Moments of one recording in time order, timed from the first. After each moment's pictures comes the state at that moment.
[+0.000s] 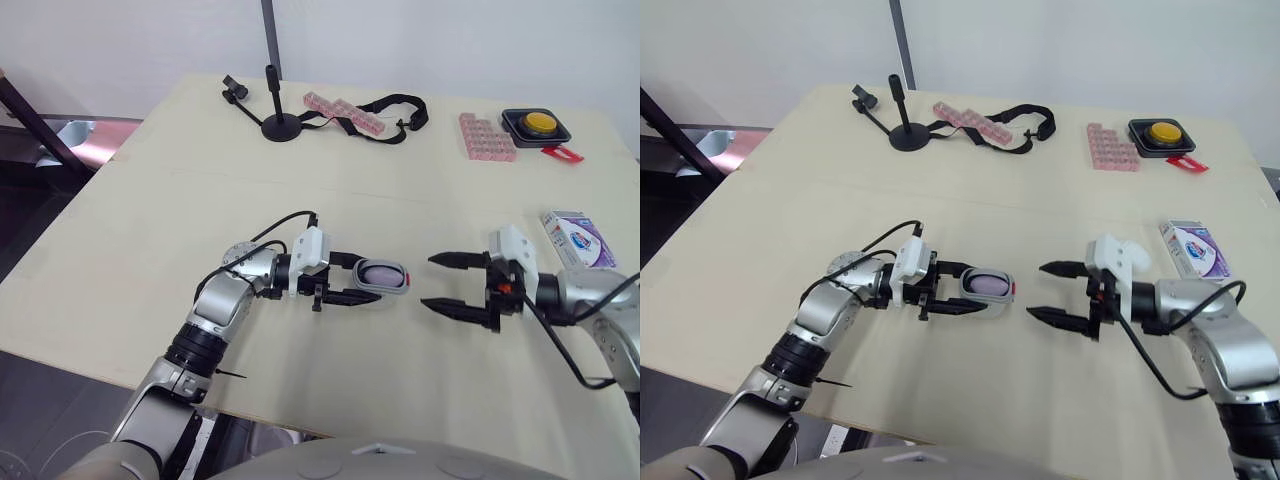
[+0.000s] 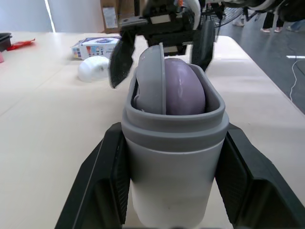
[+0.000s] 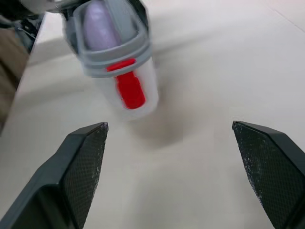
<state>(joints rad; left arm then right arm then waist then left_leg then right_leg) -0.40 0.26 -0.30 0.10 -0.31 0.00 -1.27 0.06 -0.71 -0.14 -0.33 0.54 0.43 1.18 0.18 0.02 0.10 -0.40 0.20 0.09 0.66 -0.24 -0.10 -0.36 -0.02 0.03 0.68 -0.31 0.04</state>
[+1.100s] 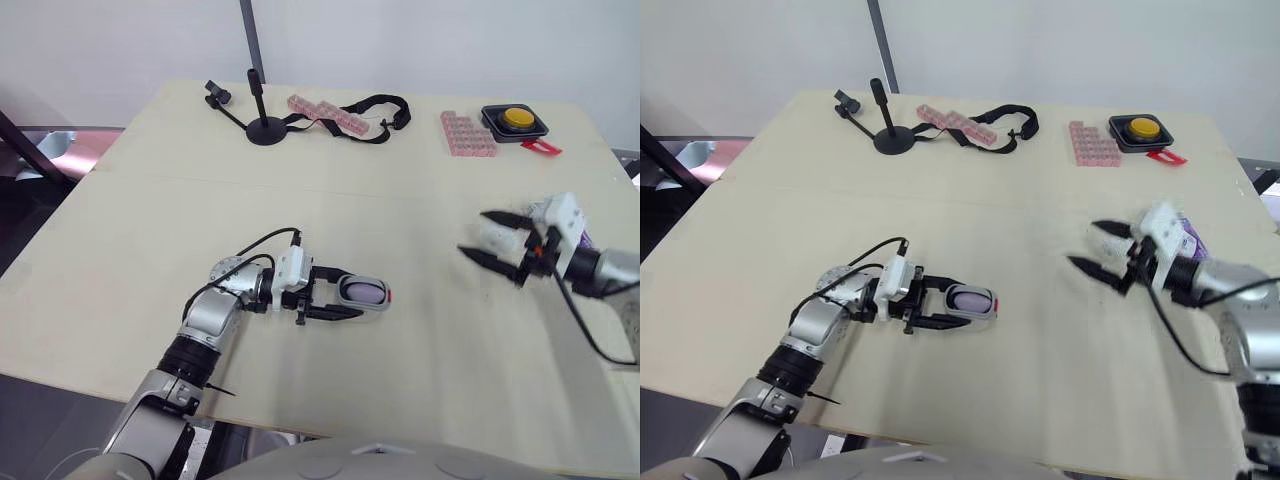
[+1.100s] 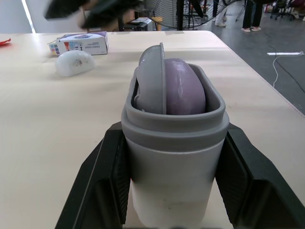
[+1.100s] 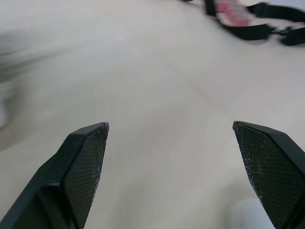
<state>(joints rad) -0.35 0.27 -0.29 0.21 -0.33 -0.15 -1.37 -0.17 -0.79 -0.25 -0.06 0.49 0.38 0.94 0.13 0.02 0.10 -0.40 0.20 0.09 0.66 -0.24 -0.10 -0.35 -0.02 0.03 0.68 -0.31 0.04</state>
